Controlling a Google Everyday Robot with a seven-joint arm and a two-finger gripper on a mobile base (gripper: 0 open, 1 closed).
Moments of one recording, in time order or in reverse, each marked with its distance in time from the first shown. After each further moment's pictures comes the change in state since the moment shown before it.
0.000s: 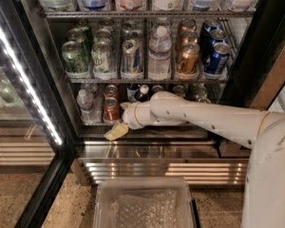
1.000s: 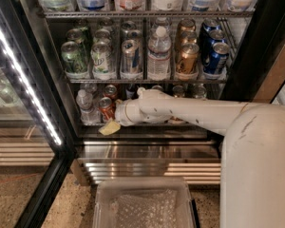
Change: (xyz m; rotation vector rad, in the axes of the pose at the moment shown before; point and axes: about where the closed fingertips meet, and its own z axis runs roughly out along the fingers) arm -0.011 -0.009 0.039 0.007 0.027 -0.064
